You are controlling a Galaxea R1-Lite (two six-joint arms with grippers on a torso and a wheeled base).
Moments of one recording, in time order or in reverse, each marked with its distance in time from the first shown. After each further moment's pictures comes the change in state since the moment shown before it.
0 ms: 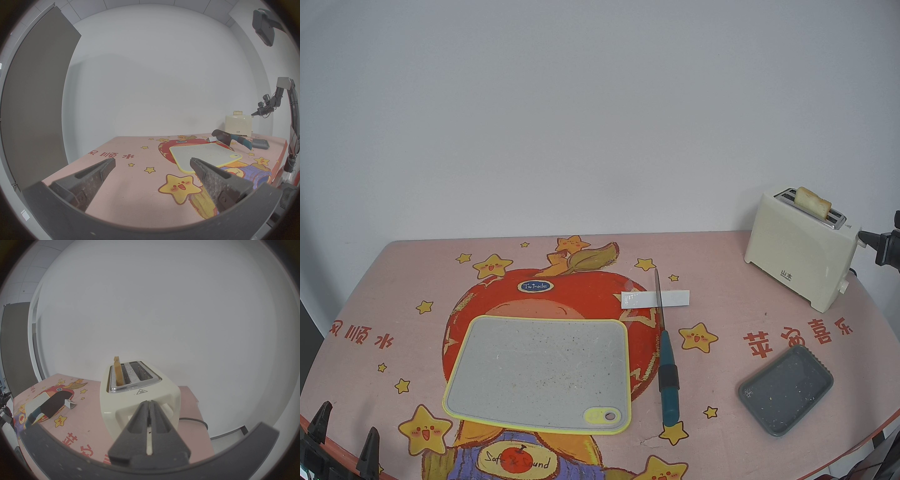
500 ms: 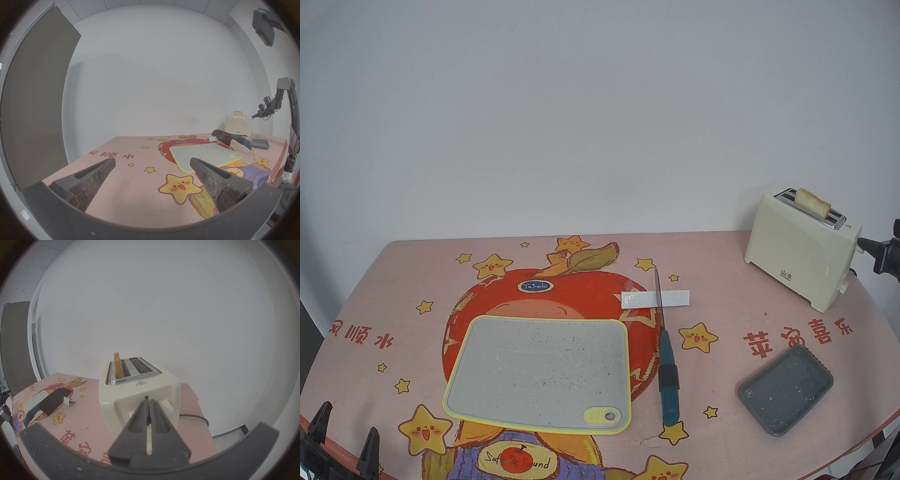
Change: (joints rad) left arm 0.000 0.000 0.000 0.000 0.000 0.000; right arm -0.005 0.007 0.080 -0.084 -0.001 -0.001
